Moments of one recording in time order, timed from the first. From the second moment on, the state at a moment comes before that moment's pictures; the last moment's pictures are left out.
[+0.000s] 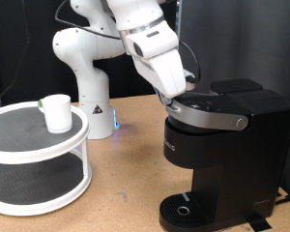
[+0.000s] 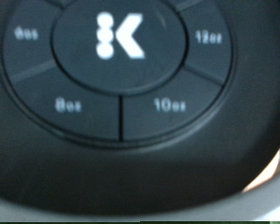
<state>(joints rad) 0.17 -0.17 -0.16 -2.28 0.36 2.19 -0.94</state>
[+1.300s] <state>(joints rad) 0.17 -0.14 -0.17 -2.32 0.36 2.25 -1.03</state>
